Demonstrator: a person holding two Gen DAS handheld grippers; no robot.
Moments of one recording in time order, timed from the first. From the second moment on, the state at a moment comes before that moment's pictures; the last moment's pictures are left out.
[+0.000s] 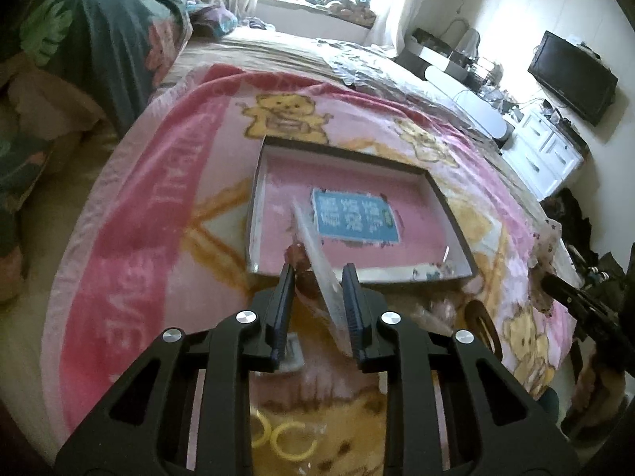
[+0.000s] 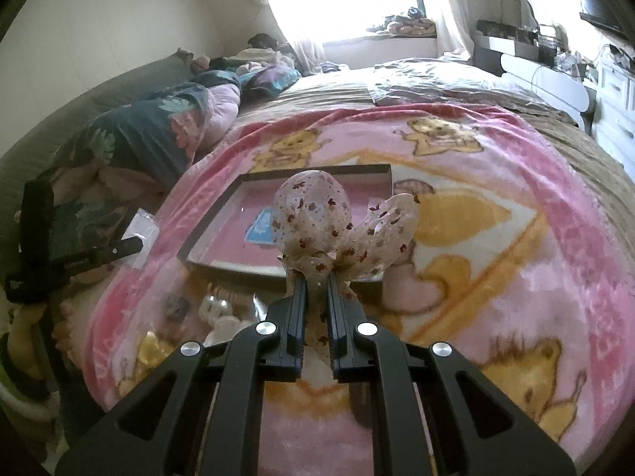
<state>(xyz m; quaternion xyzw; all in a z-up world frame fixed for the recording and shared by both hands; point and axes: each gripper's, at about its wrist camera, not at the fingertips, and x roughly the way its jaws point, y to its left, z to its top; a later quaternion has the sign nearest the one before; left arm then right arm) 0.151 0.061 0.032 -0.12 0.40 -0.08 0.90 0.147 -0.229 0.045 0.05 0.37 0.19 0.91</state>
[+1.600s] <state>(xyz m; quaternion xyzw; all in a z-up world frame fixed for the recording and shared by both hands) 0.260 0.053 -0.040 -0.12 0.48 -0.08 0.87 0.272 -0.177 -0.050 0.02 0.48 0.15 0.87</state>
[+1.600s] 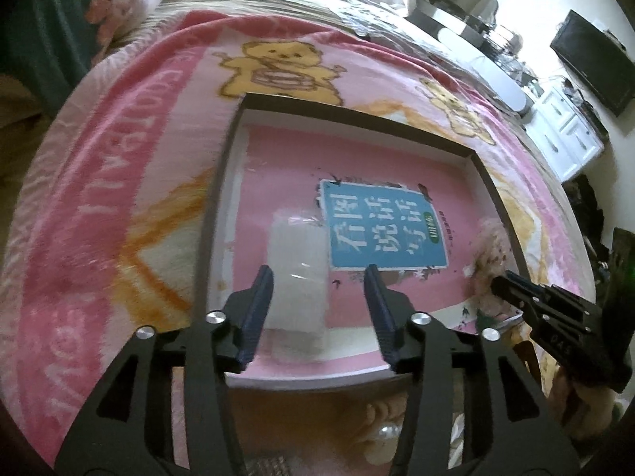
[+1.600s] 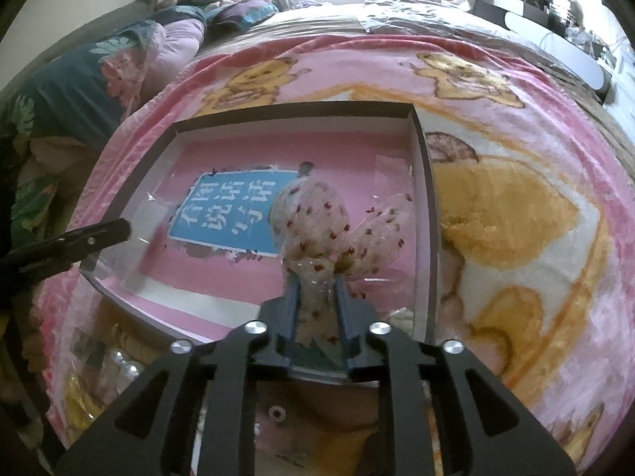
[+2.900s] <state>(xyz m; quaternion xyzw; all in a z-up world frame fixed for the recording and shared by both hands) 0.138 0.058 0.085 -0.12 0.37 -0.05 0.92 0.140 -0.220 0.094 0.02 0.31 0.15 0.94</state>
